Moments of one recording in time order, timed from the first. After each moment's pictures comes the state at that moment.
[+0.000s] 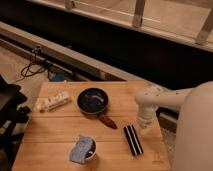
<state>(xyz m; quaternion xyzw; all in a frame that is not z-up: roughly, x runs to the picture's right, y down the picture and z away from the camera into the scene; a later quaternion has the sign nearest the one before) 0.220 0.240 0.783 -0.43 -0.01 -0.05 0.90</state>
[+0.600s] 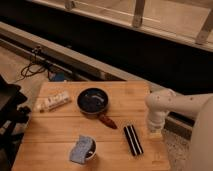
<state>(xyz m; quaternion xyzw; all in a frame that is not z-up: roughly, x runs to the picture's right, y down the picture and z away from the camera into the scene) 0.249 0.260 0.768 -0.43 0.00 -0.01 0.90</state>
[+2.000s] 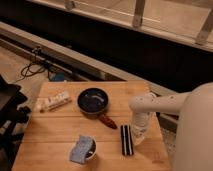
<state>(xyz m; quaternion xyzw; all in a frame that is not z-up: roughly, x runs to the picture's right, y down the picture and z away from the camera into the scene) 0.156 0.290 0.765 -0.49 -0.10 -0.12 0.86</state>
